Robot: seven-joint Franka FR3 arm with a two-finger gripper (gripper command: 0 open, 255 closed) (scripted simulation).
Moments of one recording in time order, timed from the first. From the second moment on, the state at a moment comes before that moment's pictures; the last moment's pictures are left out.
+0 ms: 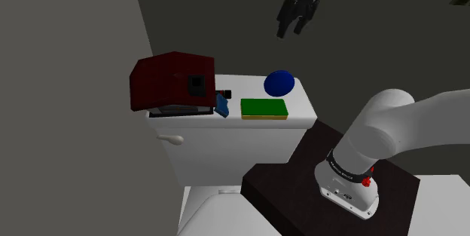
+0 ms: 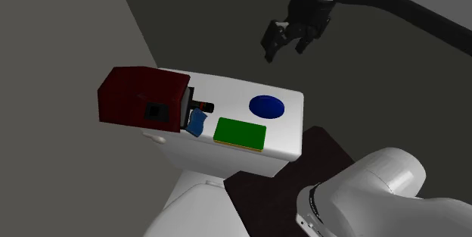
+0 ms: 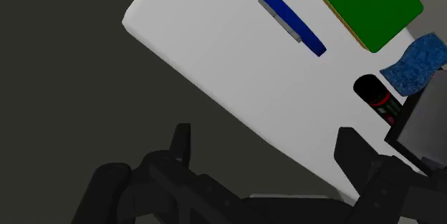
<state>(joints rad) -0.02 -0.81 -0.03 -2.33 0.10 1.66 0.01</state>
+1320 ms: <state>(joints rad) 0.24 -1.01 -0.08 -2.70 -0.01 1.81 -0.57</state>
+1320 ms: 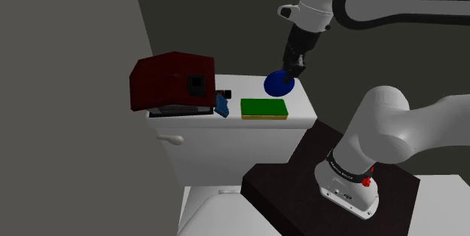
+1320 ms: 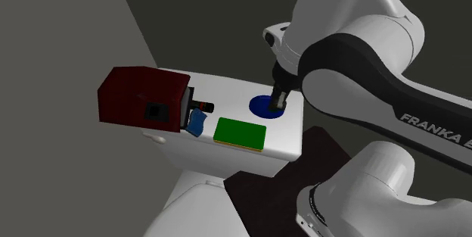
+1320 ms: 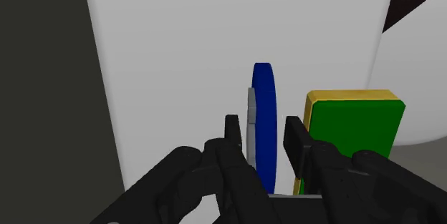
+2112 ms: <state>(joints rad) 0.24 -1.00 -0.08 -2.66 -0.01 1.78 -0.57</state>
